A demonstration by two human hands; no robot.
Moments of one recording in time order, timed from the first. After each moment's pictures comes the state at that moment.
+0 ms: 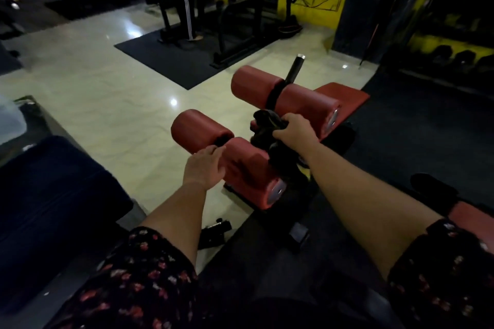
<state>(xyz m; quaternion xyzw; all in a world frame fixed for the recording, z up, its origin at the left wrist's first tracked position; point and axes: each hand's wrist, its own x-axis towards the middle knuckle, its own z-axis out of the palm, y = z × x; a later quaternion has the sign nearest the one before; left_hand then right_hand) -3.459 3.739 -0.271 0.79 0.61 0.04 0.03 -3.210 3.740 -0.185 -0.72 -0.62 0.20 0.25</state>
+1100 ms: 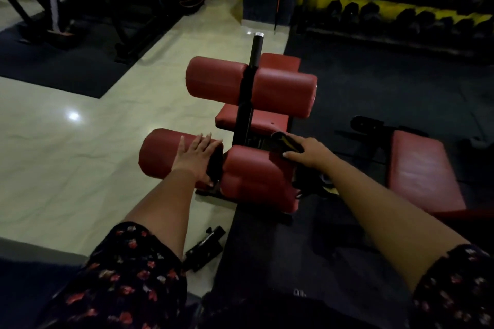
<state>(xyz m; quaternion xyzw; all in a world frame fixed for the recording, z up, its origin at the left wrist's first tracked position) -3.499 3.905 -0.293 0.91 0.38 -0.19 0.01 -3.227 3.740 -0.259 -0.83 -0.47 0.29 0.10</state>
